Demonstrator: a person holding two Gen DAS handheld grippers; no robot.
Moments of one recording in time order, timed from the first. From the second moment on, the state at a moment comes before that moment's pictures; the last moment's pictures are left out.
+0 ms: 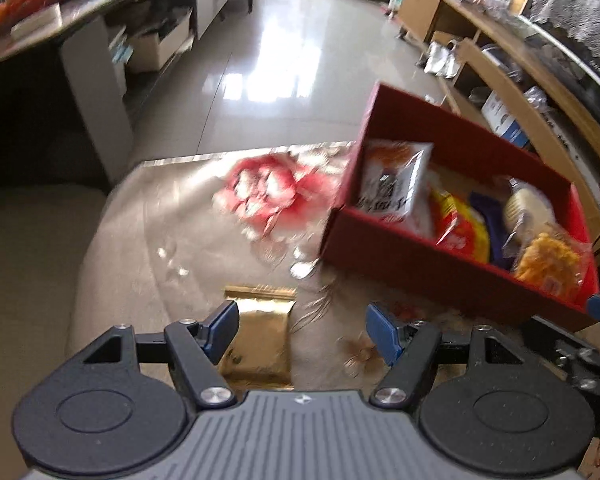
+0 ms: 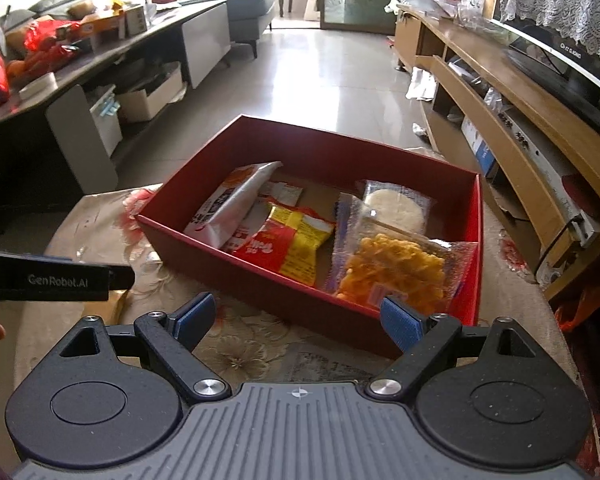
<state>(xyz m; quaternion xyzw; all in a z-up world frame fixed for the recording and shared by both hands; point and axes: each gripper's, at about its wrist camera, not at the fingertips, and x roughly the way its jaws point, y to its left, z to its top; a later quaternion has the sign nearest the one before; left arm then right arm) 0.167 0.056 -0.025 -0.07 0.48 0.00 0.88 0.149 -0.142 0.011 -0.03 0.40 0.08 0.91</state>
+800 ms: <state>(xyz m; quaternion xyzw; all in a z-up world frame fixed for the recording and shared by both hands) 0.170 0.052 -0.062 -0.06 0.51 0.04 0.86 0.139 -0.161 0.004 -0.04 0.42 0.06 0.90</state>
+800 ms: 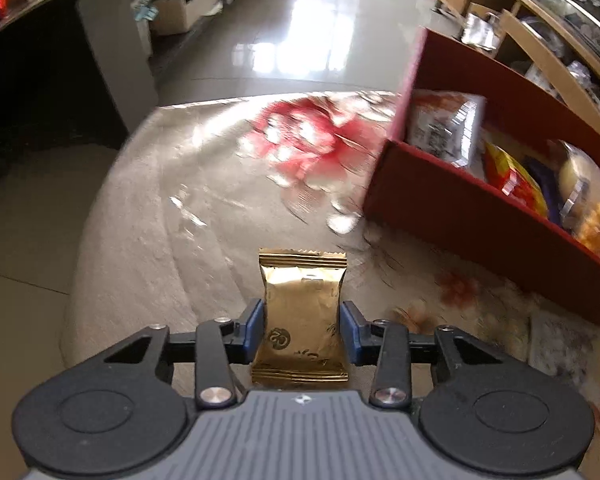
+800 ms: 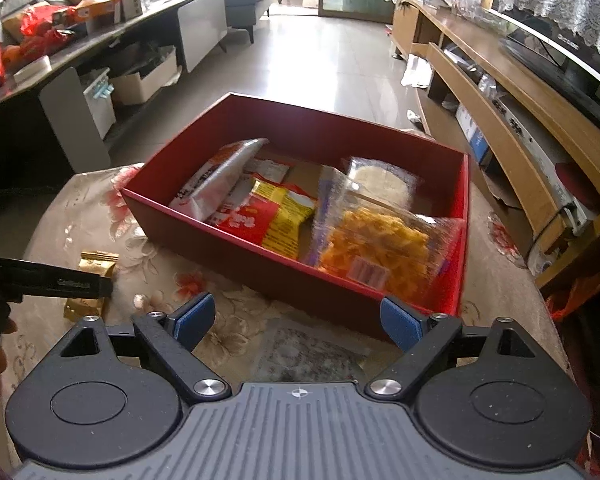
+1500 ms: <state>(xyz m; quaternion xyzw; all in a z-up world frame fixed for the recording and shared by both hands) 0.112 -0.011 -0.050 -0.02 0.51 -0.07 0.86 0.105 -0.228 -0.046 0.07 0.51 0.00 0.86</state>
